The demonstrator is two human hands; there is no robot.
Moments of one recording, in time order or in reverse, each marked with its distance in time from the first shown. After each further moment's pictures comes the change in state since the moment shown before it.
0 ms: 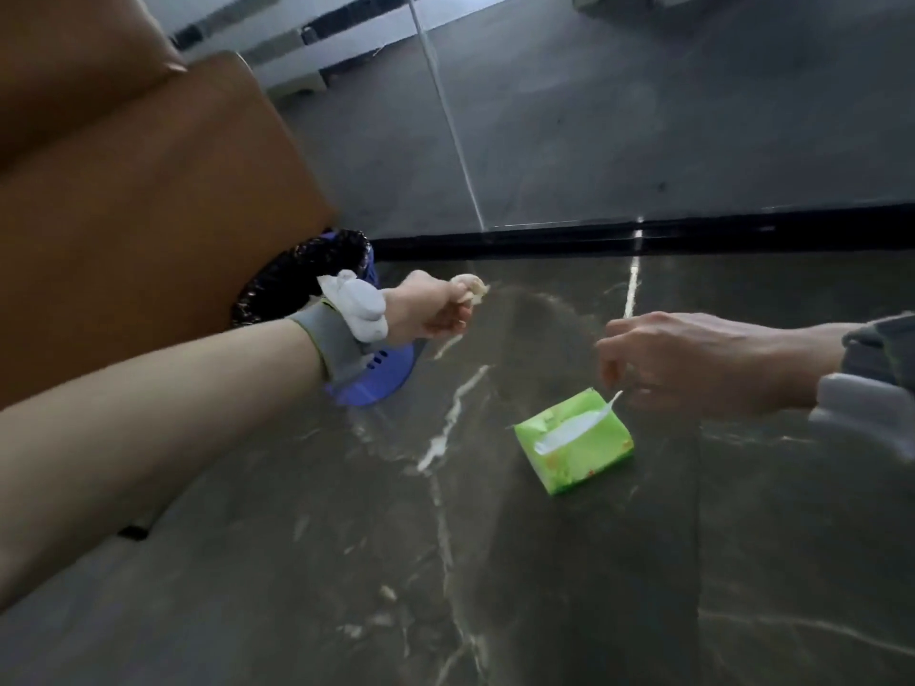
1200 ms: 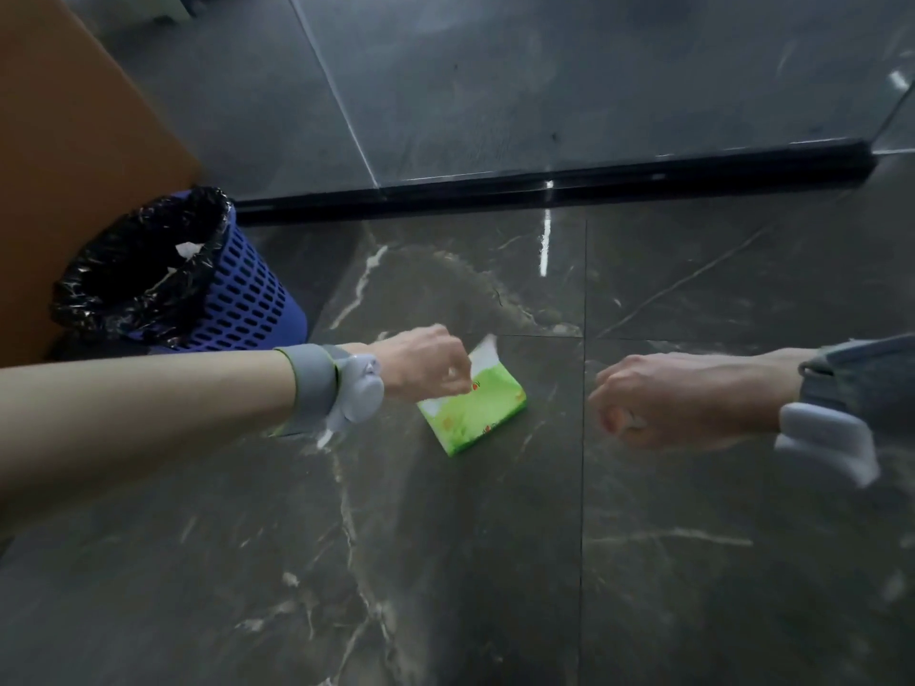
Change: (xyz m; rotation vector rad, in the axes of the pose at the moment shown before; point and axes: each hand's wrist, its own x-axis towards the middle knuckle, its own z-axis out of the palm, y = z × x) left_hand 0.007 -0.049 0.119 1.350 -0.406 0.614; right_hand -0.077 0.026 0.054 -0.066 -0.346 0.131
